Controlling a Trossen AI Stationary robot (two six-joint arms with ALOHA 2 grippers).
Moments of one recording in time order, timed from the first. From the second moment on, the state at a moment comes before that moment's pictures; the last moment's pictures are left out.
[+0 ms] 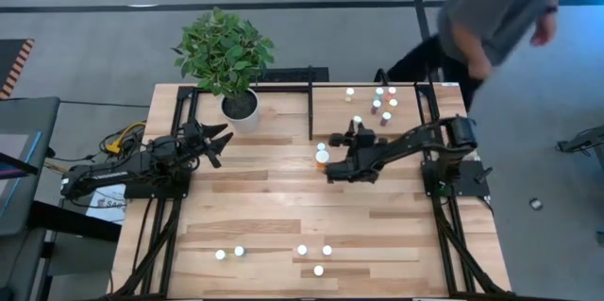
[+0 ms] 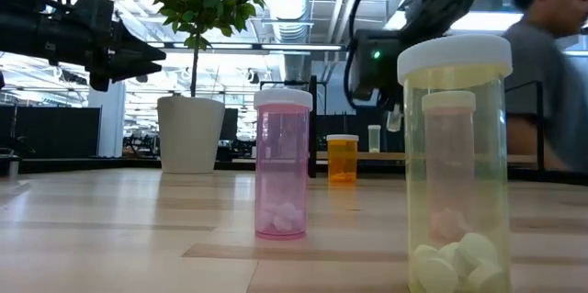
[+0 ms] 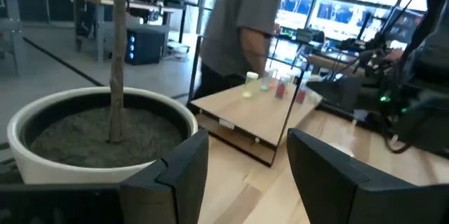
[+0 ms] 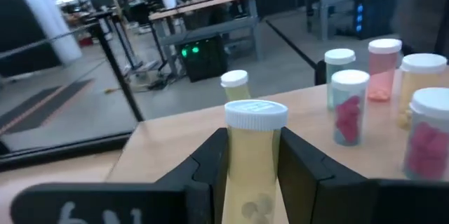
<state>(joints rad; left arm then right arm) 0.20 0.05 0.03 0.02 -0.37 -0.23 0.04 1.86 0.98 -0.68 1.46 1.81</state>
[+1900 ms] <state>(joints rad) 0.20 0.05 0.03 0.02 -0.37 -0.23 -0.18 1.90 1.01 -0.67 1.23 1.51</state>
